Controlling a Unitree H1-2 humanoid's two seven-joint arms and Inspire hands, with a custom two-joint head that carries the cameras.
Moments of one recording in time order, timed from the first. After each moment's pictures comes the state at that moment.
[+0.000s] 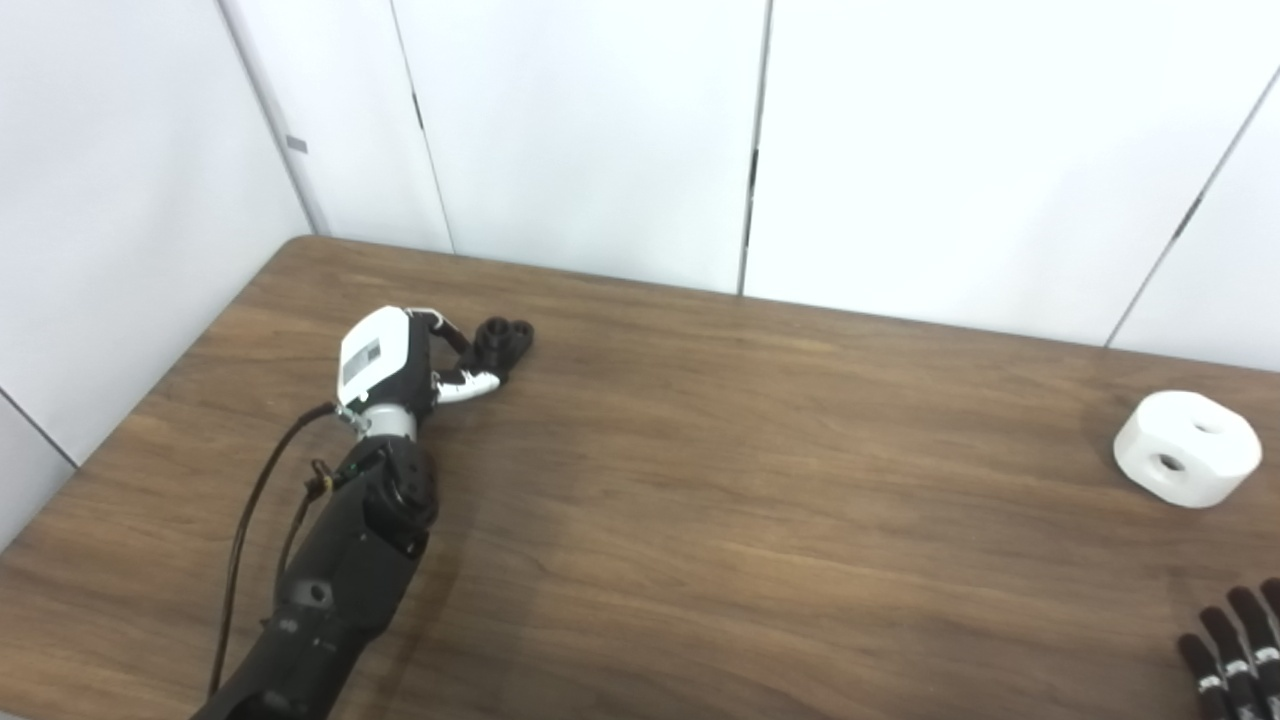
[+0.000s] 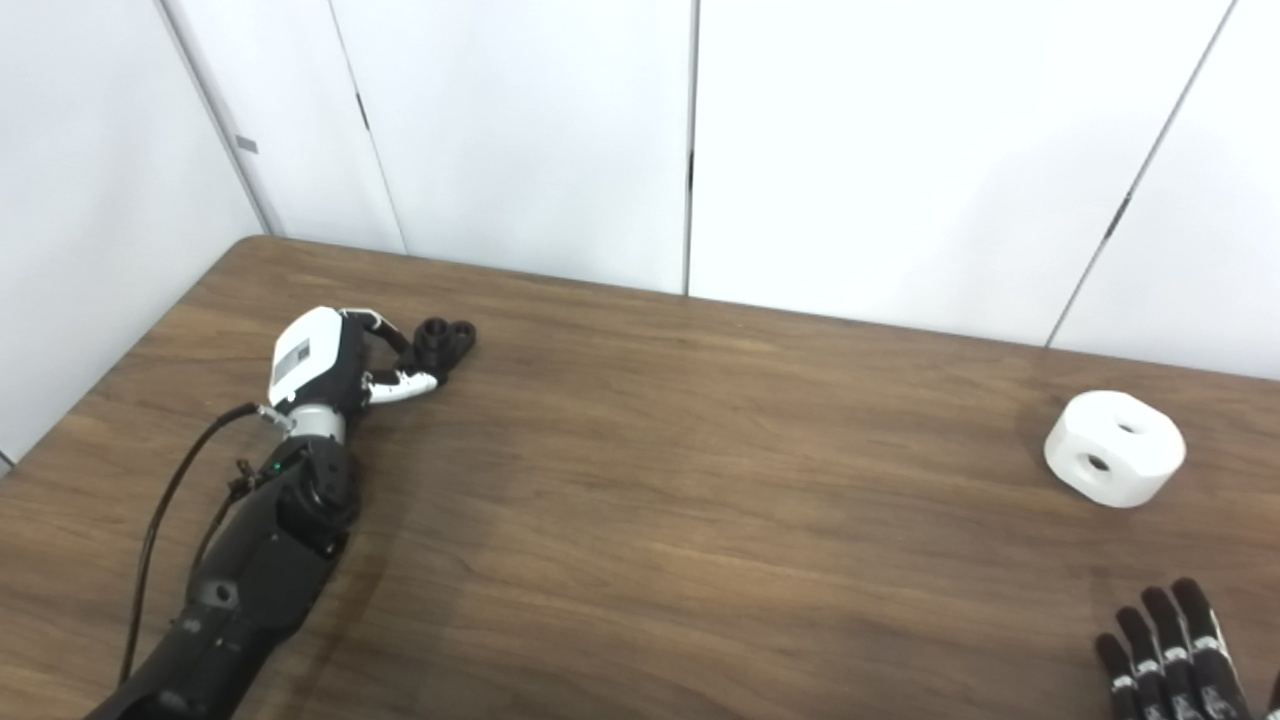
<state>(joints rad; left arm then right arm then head) -0.33 0.39 -0.05 0.29 0.59 0.35 0.23 0.29 -0.19 -0.25 -0.31 0.58 0.21 0.17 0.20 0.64</state>
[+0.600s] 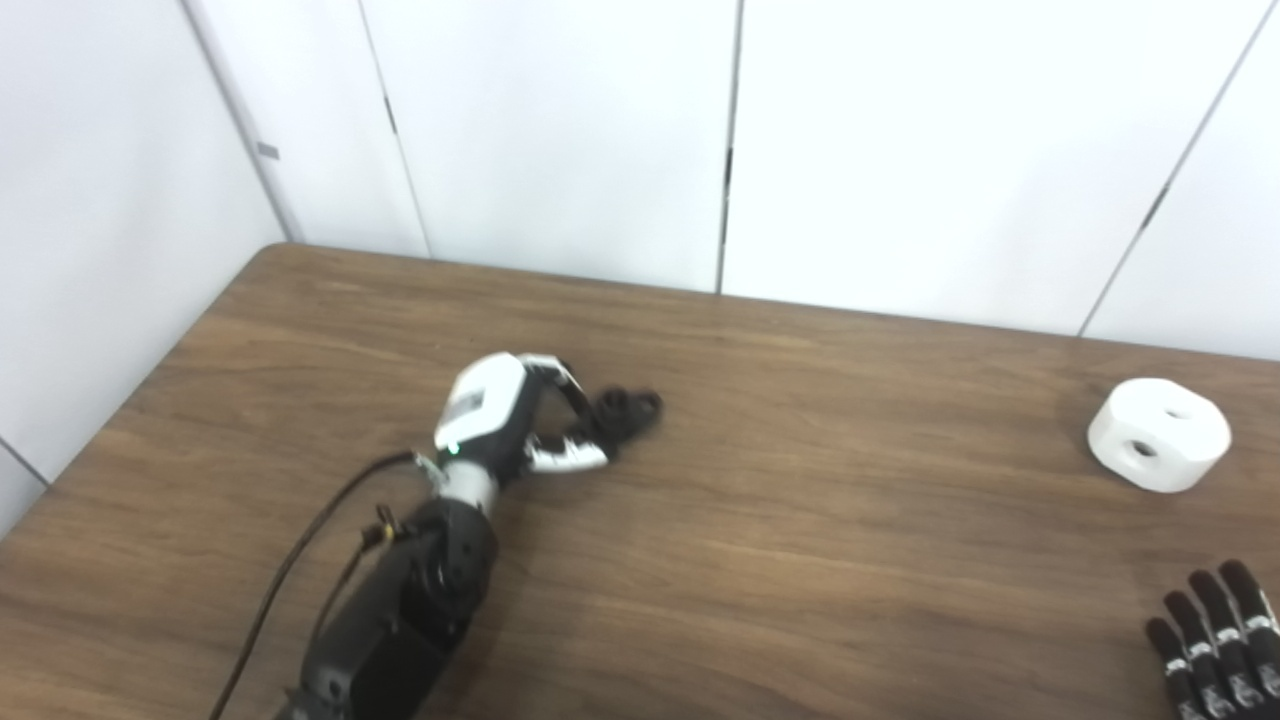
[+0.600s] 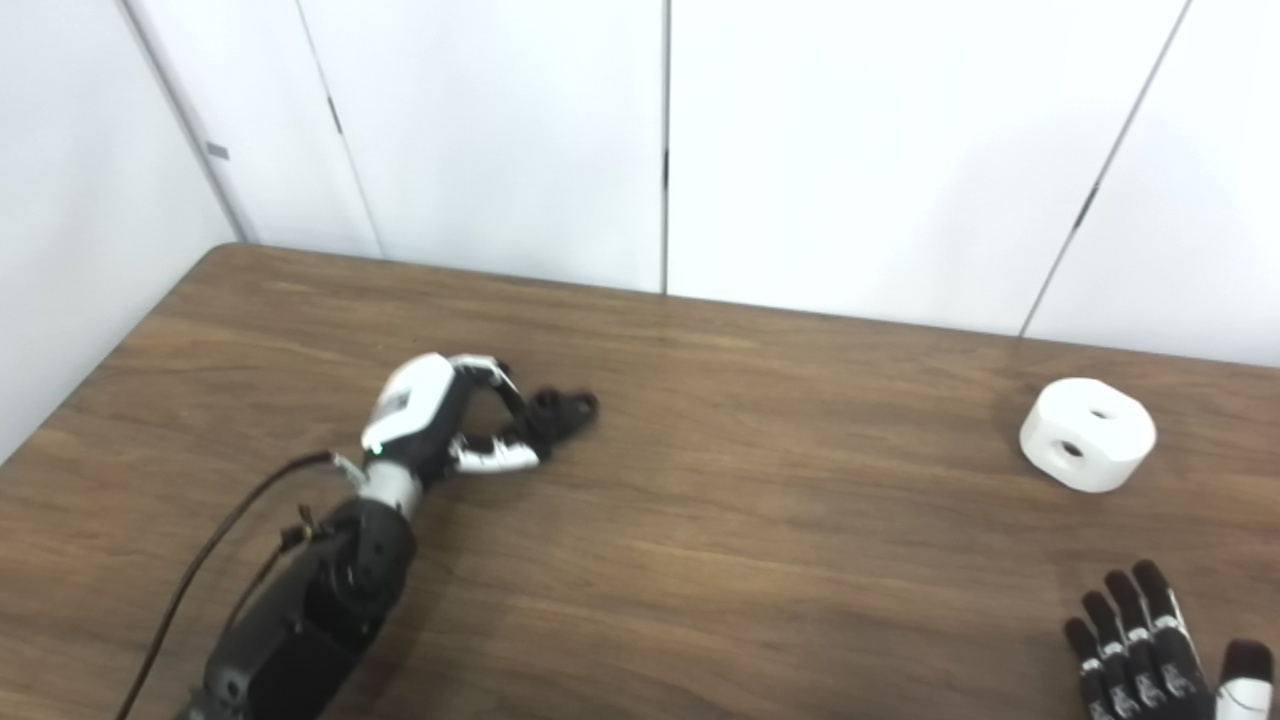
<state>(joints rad) -0.21 0.32 -0.27 0.01 0.61 0.31 0.07 0.29 -0.19 -0.22 -0.34 0.54 0.22 0.15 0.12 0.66</state>
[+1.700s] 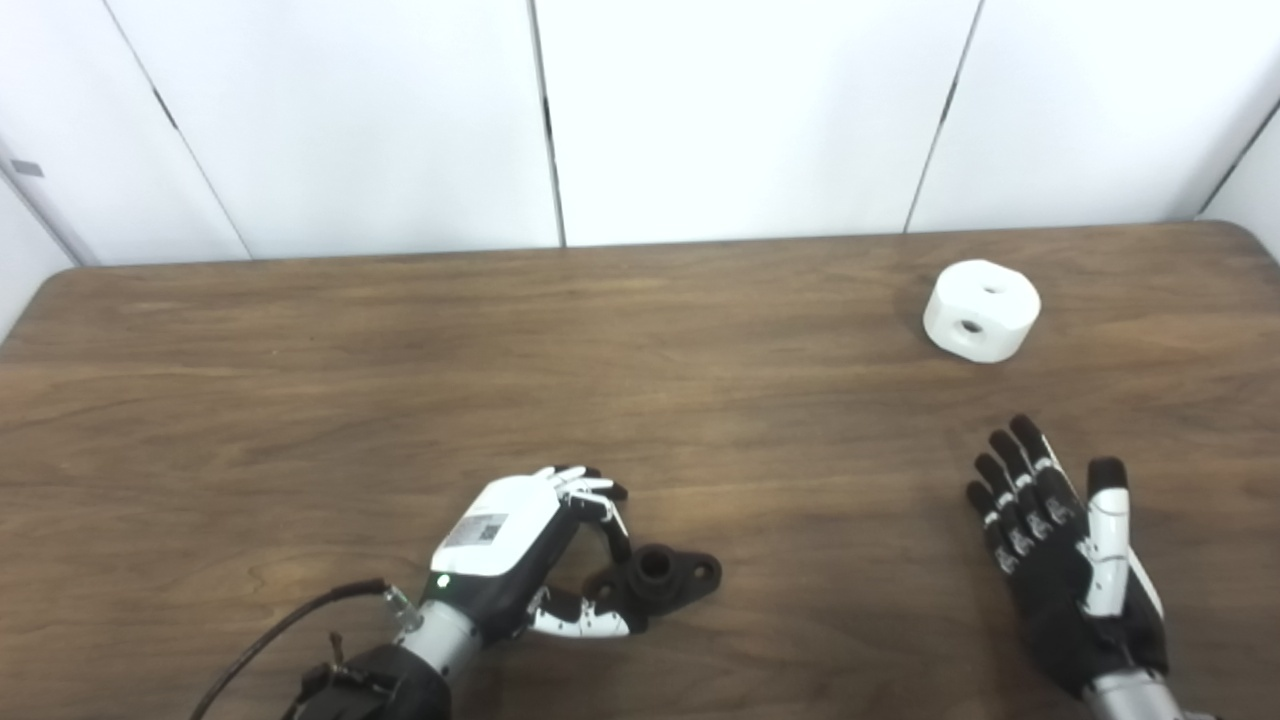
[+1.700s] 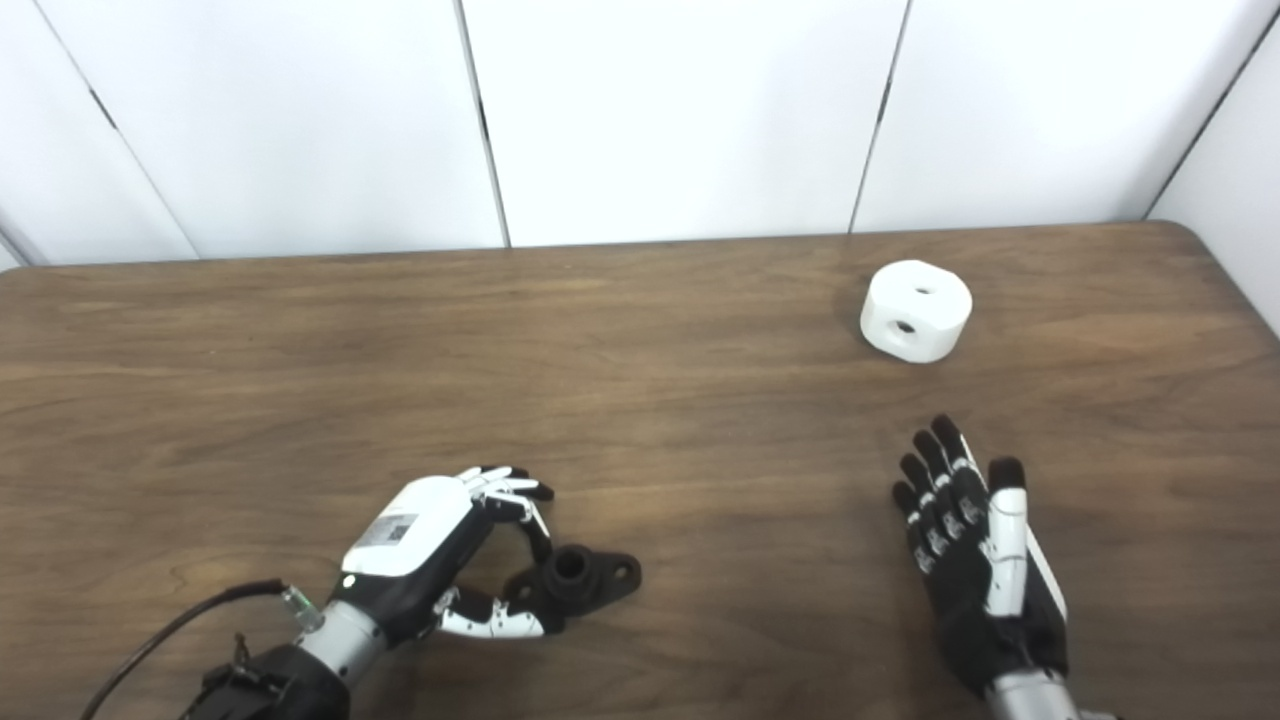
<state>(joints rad) 0.02 0.36 -0.48 -0.41 0.77 0.26 -0.29 0.30 -0.14 -0.12 -0.45 0.45 0.31 0.03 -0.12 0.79</state>
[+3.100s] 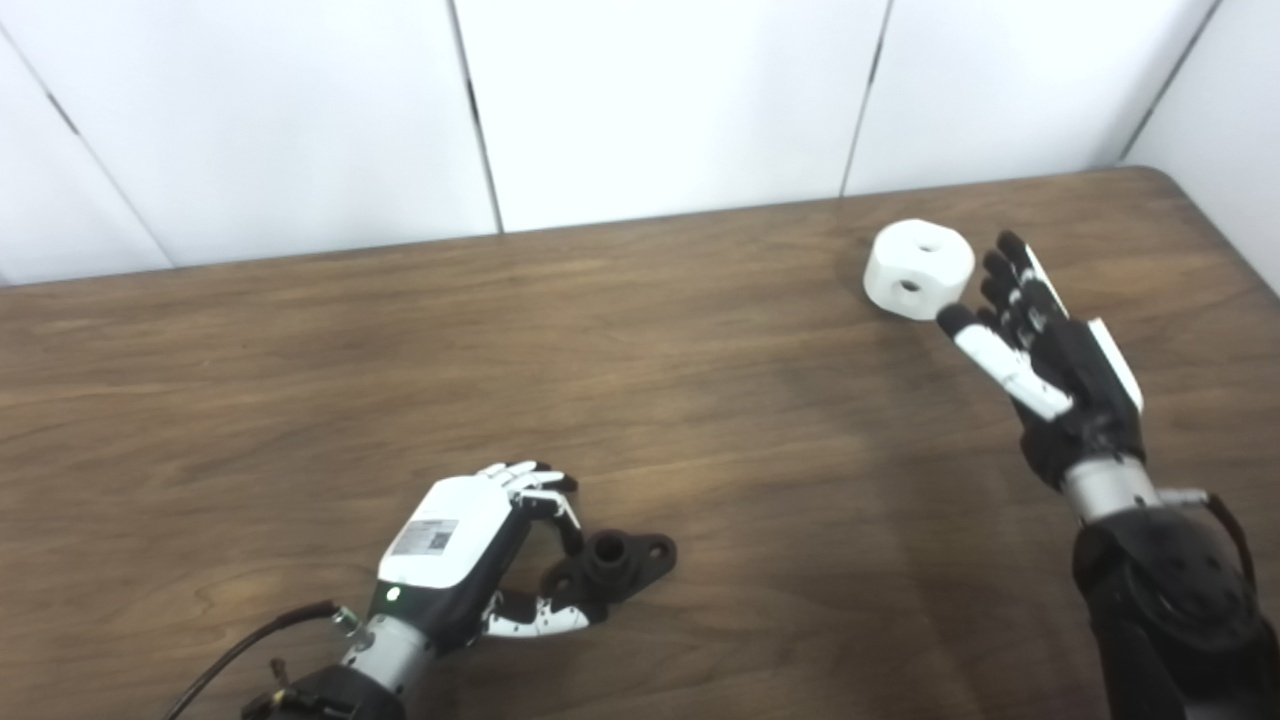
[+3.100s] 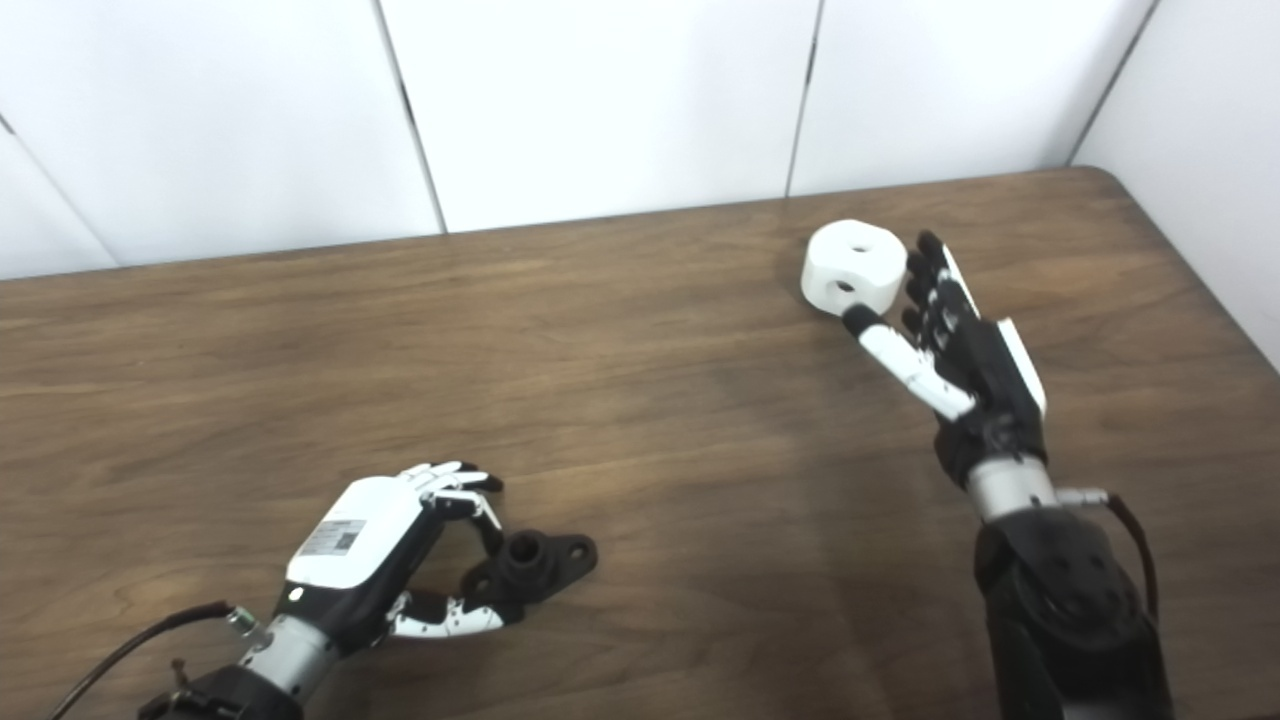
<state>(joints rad) 0.05 0.35 -0.44 -0.39 0.88 0.14 -0.28 -0.02 -0.27 -0.18 -0.47 0.15 0.48 -0.09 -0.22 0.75</state>
